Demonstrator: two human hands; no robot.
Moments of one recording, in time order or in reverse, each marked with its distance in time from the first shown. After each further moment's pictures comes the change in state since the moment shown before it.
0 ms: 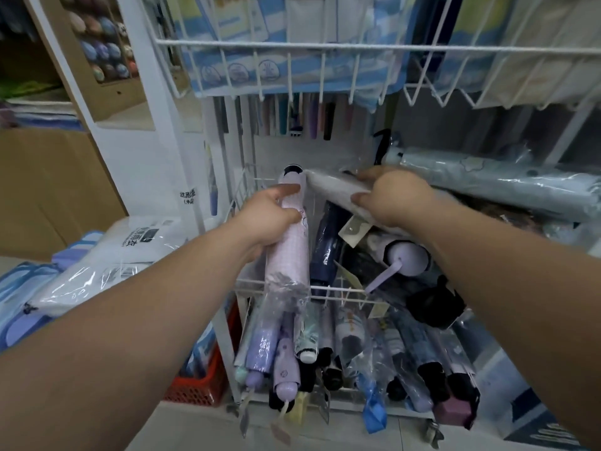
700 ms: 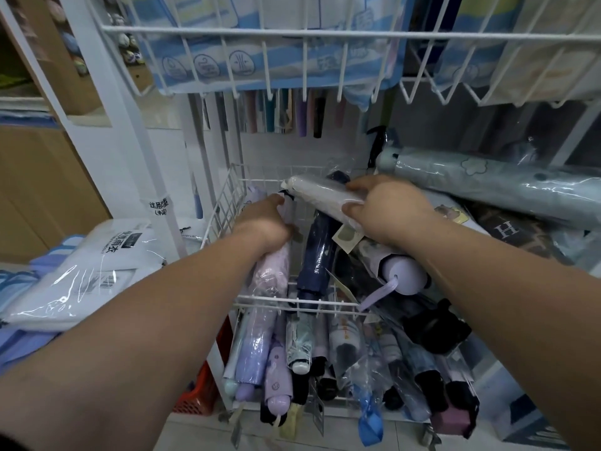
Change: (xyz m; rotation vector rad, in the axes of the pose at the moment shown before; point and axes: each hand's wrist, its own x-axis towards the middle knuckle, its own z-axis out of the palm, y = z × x) left_hand 0.072 -0.034 0.026 0.602 0.017 -0.057; right_hand -0.001 0.001 0.013 0.096 0.041 0.011
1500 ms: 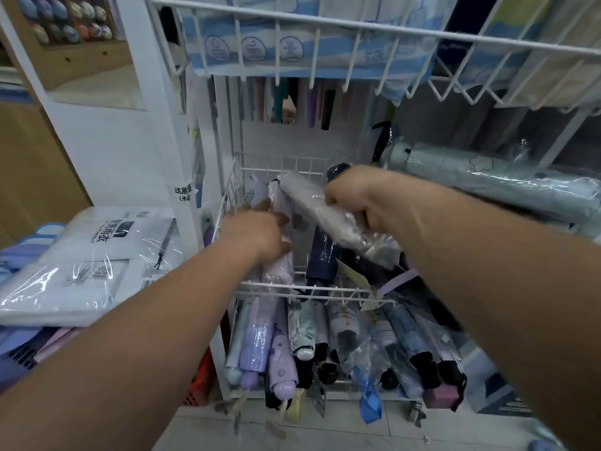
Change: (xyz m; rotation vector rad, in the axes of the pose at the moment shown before) left_hand -0.031 -0.037 -0.021 0.587 -0.135 0.224; right_hand 0.009 -0.078 0.000 0.557 -0.267 0.363
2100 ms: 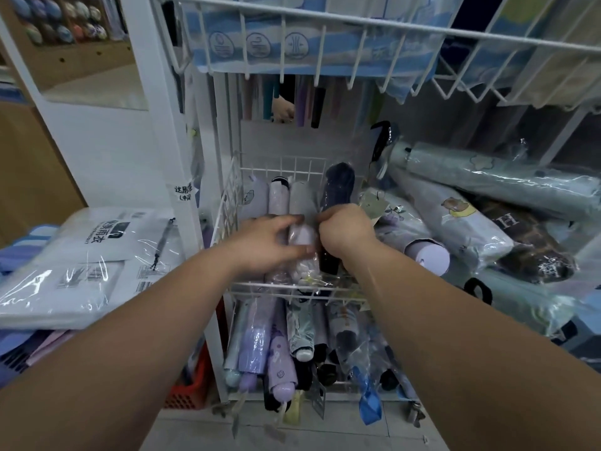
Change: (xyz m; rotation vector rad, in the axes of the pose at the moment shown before) left_hand -0.021 -0.002 0.010 -0.621 -0.038 0.139; right_hand 0.034 0.054 0.059 -0.128 0.295 -0.088
